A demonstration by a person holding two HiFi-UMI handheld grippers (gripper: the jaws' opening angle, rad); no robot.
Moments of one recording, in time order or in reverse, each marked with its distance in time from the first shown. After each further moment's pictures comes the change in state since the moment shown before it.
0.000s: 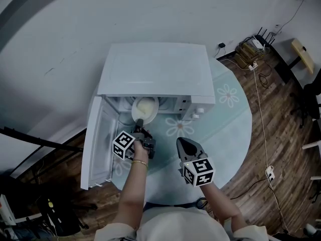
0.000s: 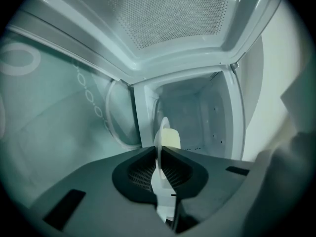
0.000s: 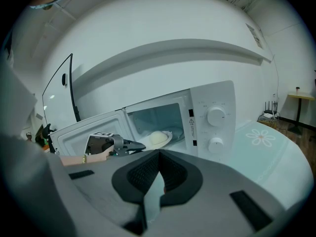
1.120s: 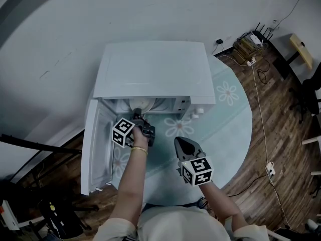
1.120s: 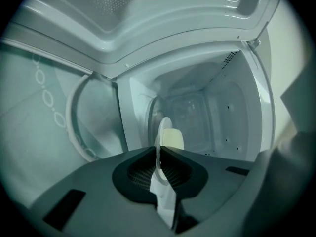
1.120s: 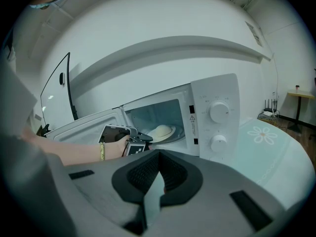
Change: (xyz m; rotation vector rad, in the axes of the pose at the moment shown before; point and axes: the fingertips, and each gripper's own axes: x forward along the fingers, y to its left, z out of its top) left arm 0.057 -0.010 0.020 0.033 -0.015 0.051; right arm 0.016 -0.002 -0.004 0.010 0.018 -0.007
